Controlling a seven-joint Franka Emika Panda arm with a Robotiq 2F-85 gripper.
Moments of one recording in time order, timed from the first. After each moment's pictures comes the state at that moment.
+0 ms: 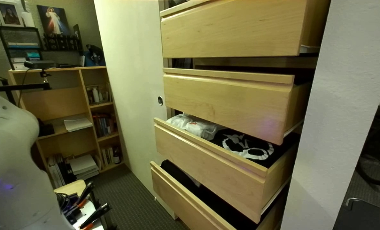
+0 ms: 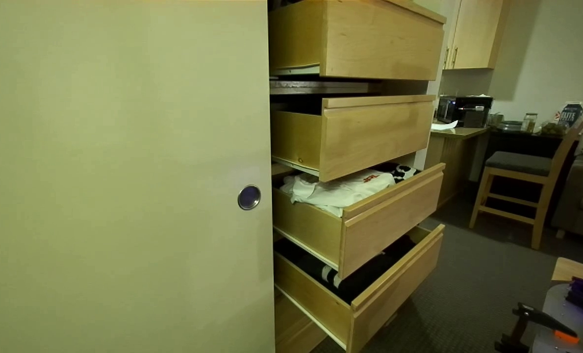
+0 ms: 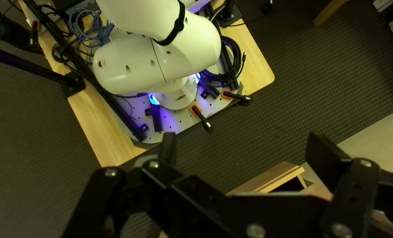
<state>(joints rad) -0.21 -0.45 0.03 -1.47 0.21 0.61 0.51</state>
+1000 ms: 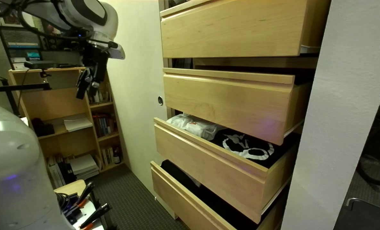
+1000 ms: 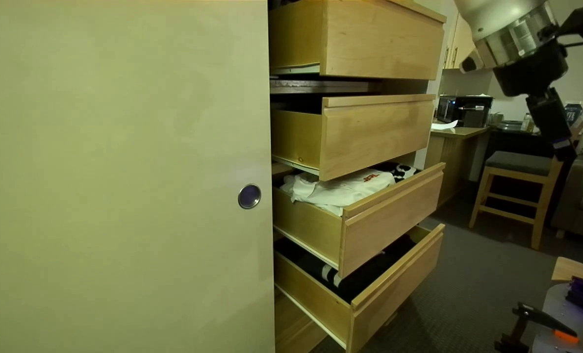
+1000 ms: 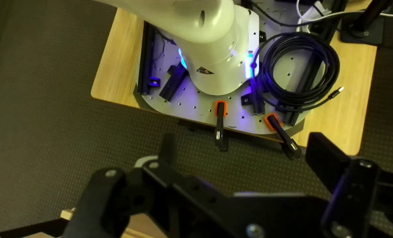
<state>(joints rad) 0.18 -0.56 0.32 -2.31 0.04 1.18 0.24</state>
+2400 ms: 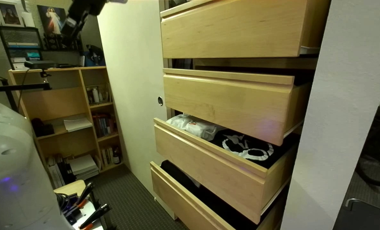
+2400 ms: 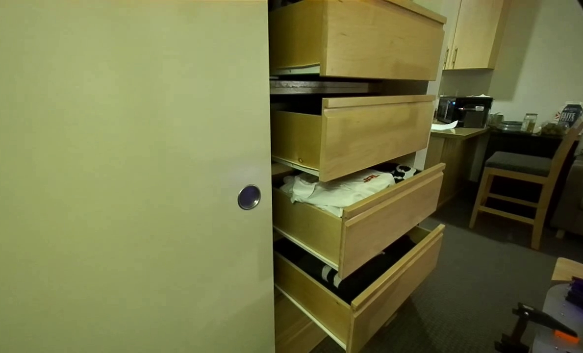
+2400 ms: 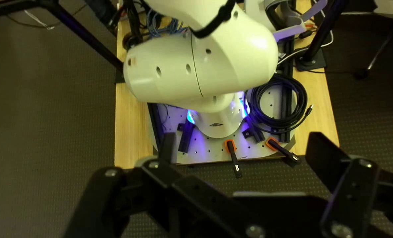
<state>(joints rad) 0.02 -0.56 0.14 -1.89 0.04 0.71 0.30</state>
